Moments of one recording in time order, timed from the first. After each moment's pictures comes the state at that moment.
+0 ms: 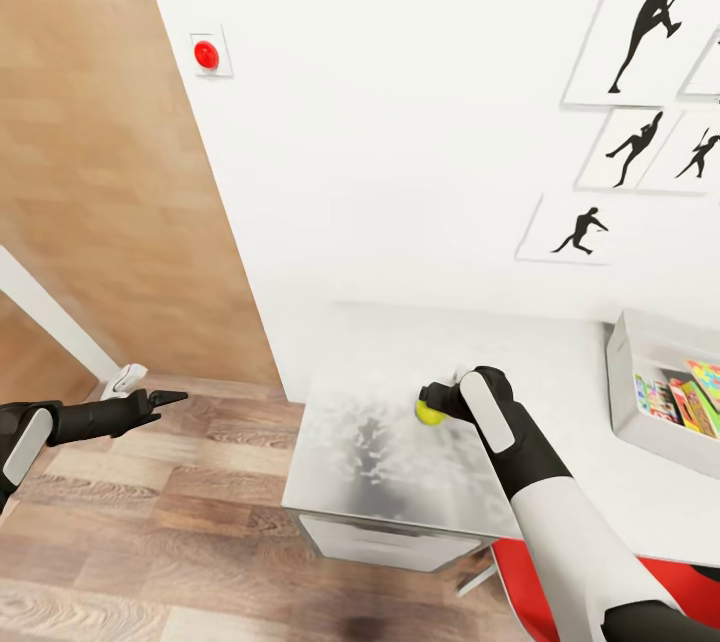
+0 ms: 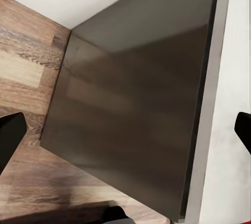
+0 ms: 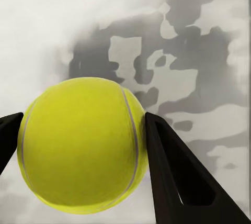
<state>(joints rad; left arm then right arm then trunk) -0.76 0.50 0.14 -0.75 0.39 0.91 -0.77 -0.79 0.06 0.11 -0.98 -0.73 0.87 -0.61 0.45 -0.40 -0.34</state>
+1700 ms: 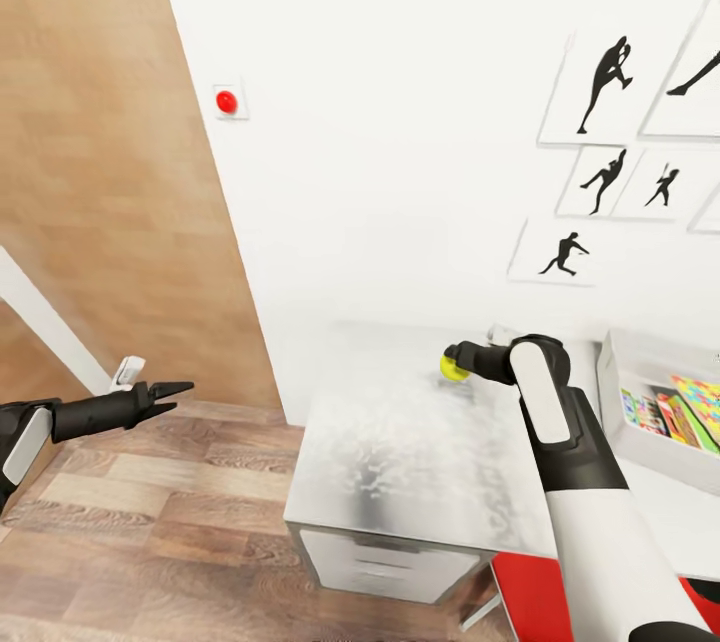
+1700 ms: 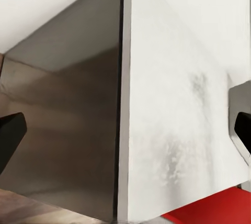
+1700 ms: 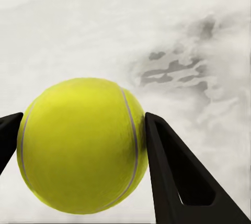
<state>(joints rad) -0.76 0.50 0.15 -0.75 0.40 0.91 -0.97 -0.77 0.02 -0.01 -1.37 -0.74 1.05 -0.61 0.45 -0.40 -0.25</state>
